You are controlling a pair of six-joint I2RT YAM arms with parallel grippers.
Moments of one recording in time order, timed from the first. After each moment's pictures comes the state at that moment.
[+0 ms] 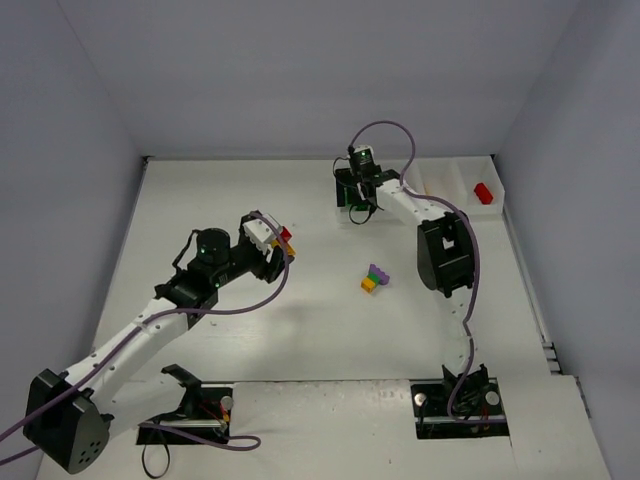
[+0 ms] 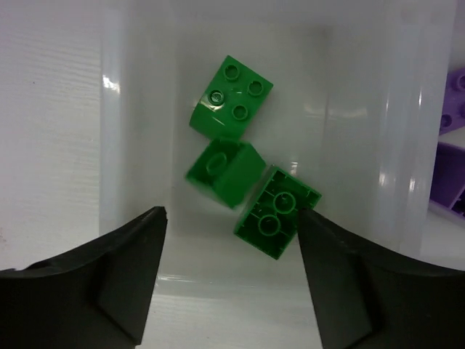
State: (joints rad) left arm -0.52 1.01 0.72 0.01 0.28 0.17; right arm 0.40 2.25 1.83 -0.41 0.14 0.23
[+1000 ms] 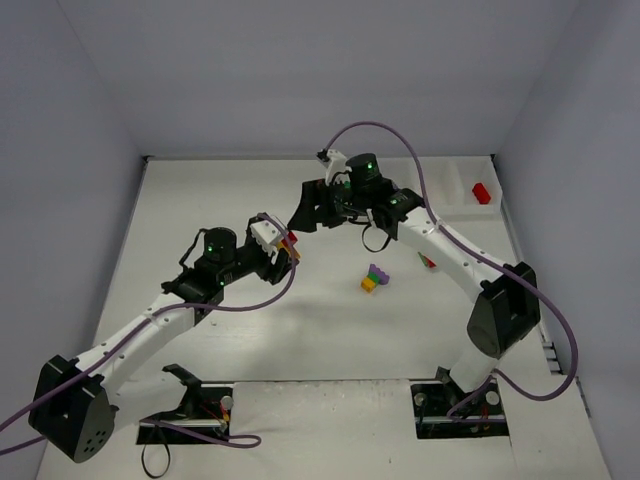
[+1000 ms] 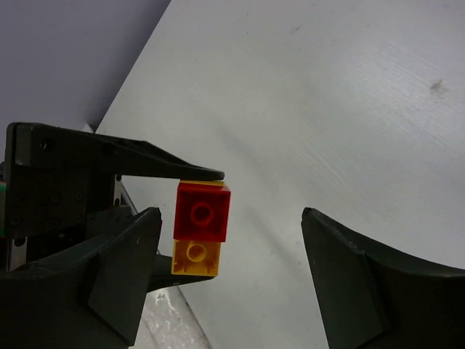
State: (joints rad) left arm -0.52 1.06 0.70 0.06 0.33 0.17; right arm 0.59 1.66 1.46 -0.33 -0.50 0.38
